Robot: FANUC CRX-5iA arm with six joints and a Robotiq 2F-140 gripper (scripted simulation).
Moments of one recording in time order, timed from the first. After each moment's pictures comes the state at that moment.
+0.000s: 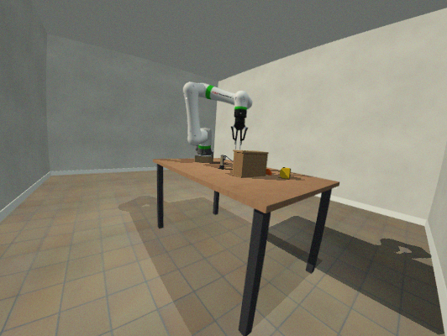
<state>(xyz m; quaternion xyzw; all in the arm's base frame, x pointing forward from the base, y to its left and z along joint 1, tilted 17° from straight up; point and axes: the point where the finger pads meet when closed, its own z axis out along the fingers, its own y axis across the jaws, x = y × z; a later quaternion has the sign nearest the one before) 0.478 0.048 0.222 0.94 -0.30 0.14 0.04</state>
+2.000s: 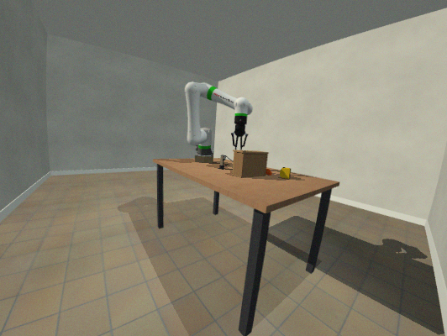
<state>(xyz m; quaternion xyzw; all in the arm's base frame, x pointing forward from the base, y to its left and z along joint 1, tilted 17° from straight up) 0.493 0.045 0.176 0.93 -0.33 0.14 0.03</state>
